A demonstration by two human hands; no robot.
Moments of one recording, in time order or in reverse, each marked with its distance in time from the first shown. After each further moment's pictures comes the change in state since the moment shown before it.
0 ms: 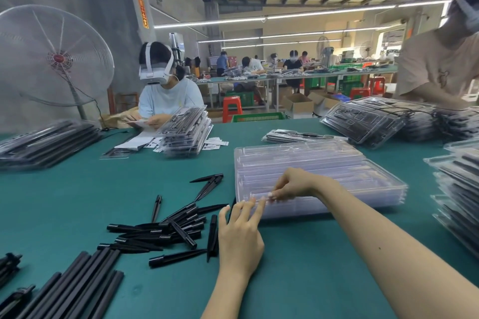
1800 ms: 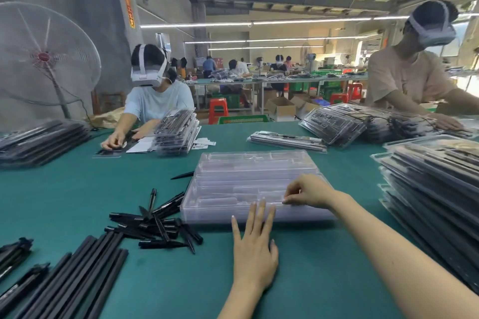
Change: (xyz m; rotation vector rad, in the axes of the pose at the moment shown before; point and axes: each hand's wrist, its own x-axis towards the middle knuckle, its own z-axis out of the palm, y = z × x) left_hand -0.050 0.064 -0.026 -0.011 -0.225 0.050; right_hand -0.102 0.019 0.001 -0.236 0.254 0.018
